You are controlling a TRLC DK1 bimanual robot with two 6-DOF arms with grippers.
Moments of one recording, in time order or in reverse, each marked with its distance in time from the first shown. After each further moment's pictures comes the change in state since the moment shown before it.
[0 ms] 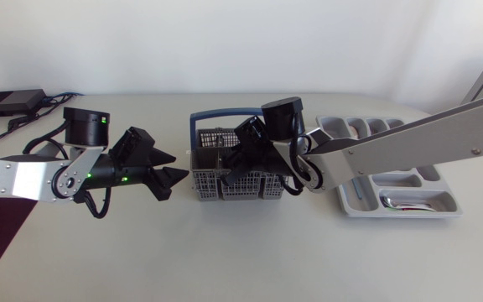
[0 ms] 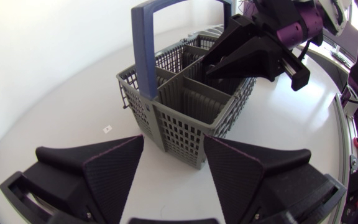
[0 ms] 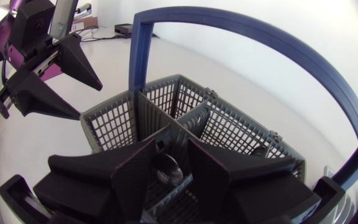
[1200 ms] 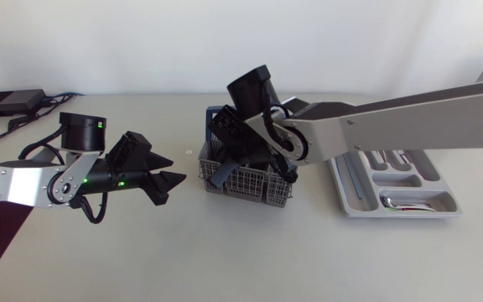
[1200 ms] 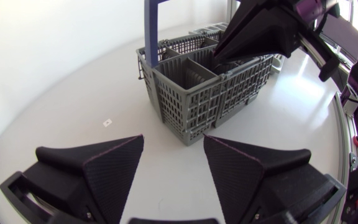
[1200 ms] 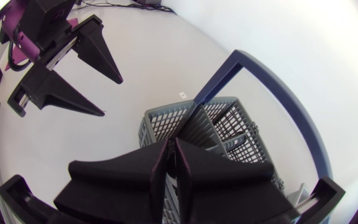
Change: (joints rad) left arm 0.011 -0.024 -0.036 0.003 0.000 0.000; right arm 0.112 -0.057 0.220 -0.473 0.141 -0.137
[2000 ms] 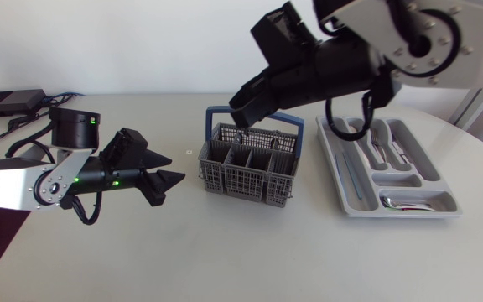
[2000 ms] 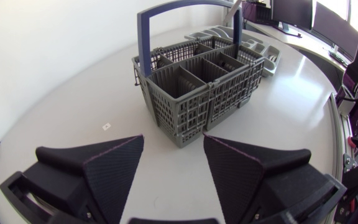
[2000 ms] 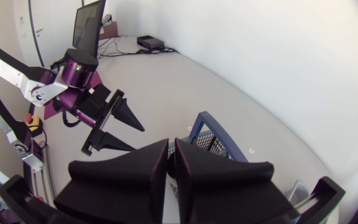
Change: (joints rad) left arm -0.014 -0.084 -0.005 -0.076 0.000 0.000; right arm -0.088 -0.335 0.103 -0.311 -0.241 0.150
